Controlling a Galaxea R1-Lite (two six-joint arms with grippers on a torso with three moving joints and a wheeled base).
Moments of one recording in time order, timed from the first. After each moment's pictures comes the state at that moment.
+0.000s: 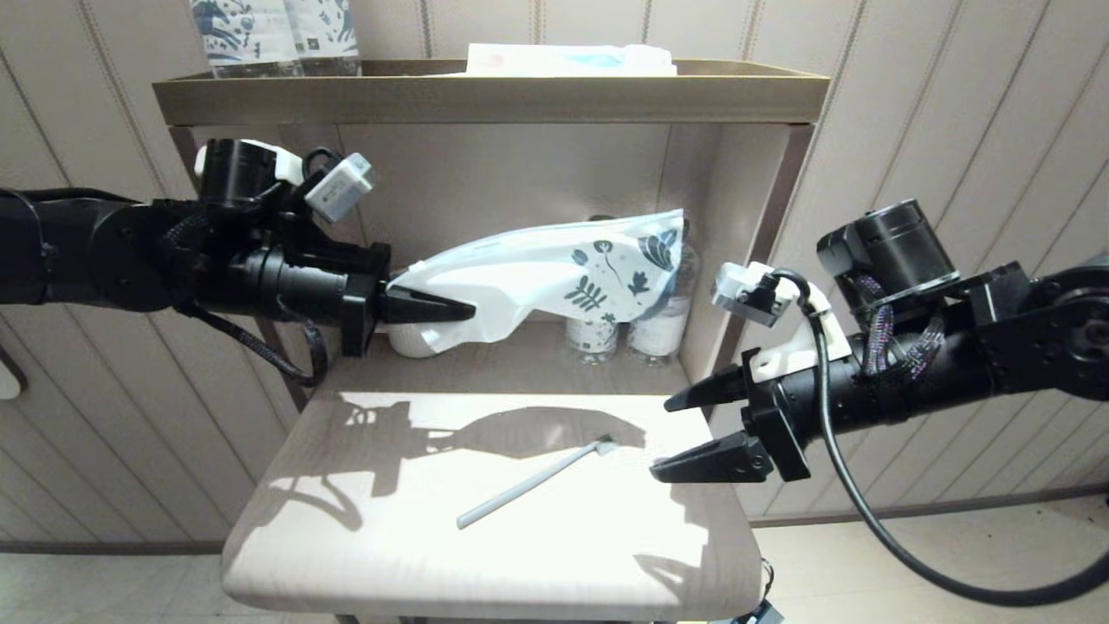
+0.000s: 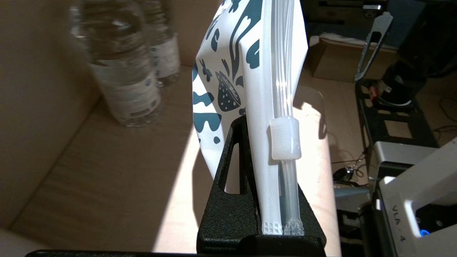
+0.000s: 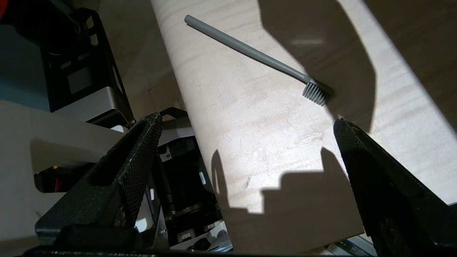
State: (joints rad) left arm -0.25 1.85 -1.42 0.11 -1.16 0.53; right arm 0.40 1.65 -1.19 0.27 0.72 -0.35
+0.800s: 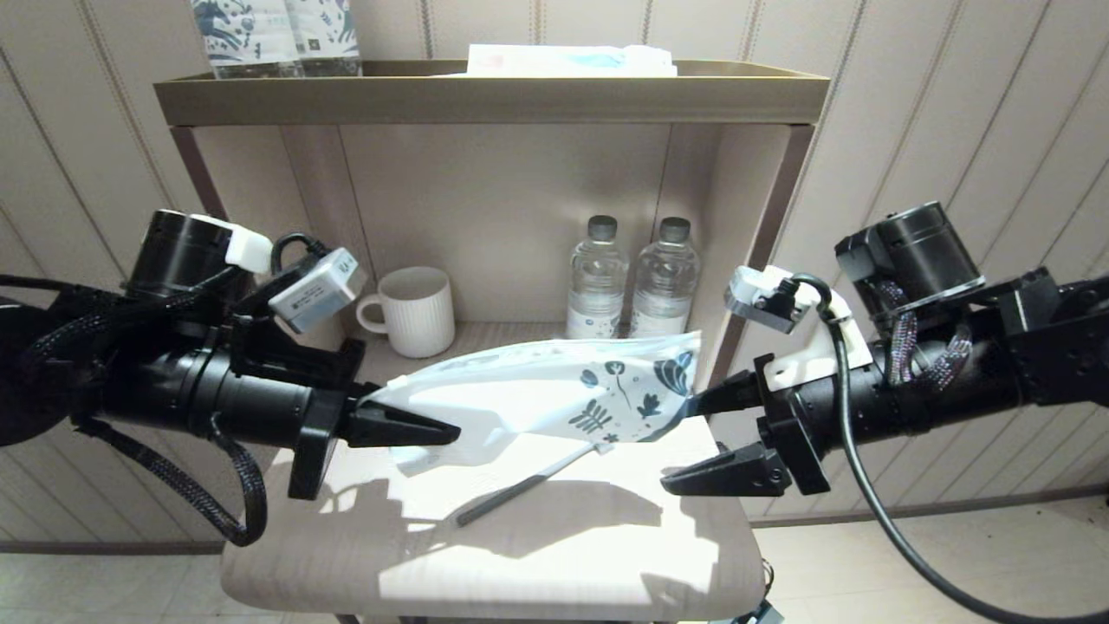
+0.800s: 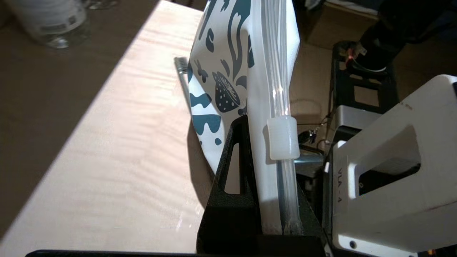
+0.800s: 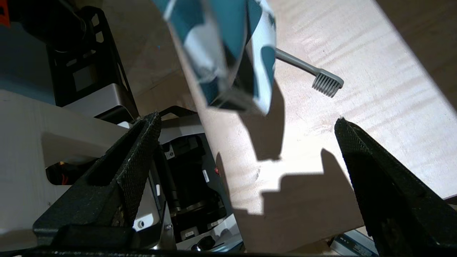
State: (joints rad) left arm -0.33 1.58 -1.01 0.11 -0.99 0.52; right arm 0.41 1.60 -1.16 0.27 0.72 -0.35
